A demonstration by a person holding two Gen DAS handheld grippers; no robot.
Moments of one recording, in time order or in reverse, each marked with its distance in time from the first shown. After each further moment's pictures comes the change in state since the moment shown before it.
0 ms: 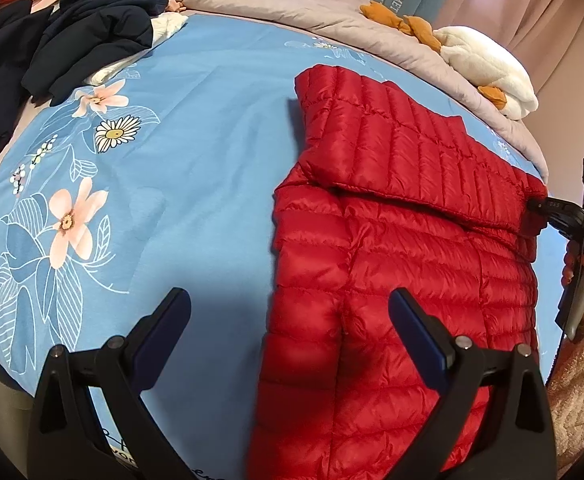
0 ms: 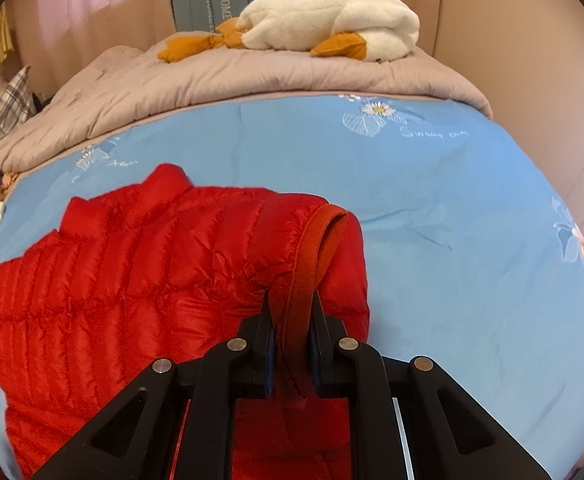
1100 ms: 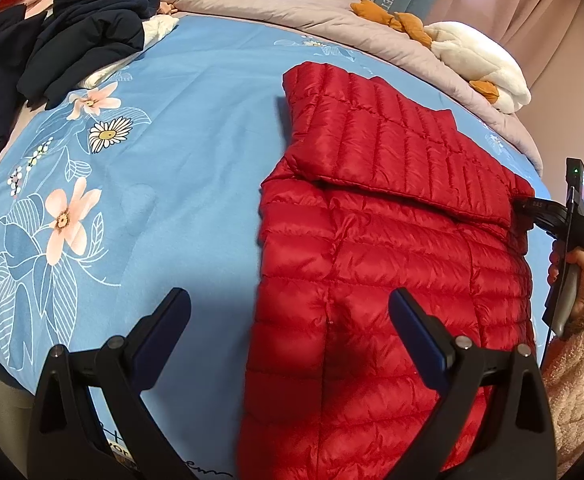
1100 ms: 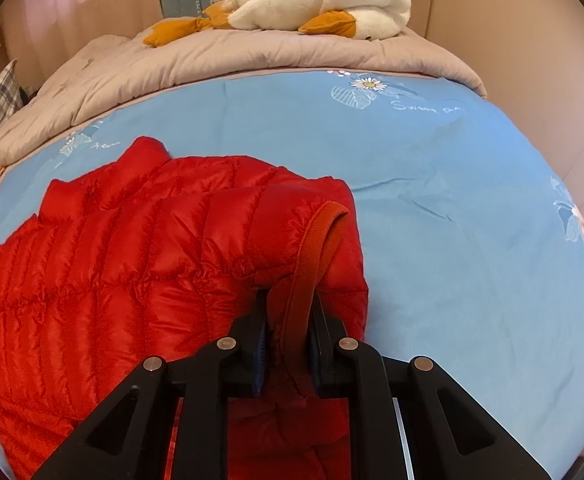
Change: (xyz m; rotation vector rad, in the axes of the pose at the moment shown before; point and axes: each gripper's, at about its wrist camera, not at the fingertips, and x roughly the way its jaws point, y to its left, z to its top) left arm -0.006 -0.010 -0.006 0.019 0.001 -0.012; right arm 0.013 0.000 -0.009 0.019 0.040 -0.041
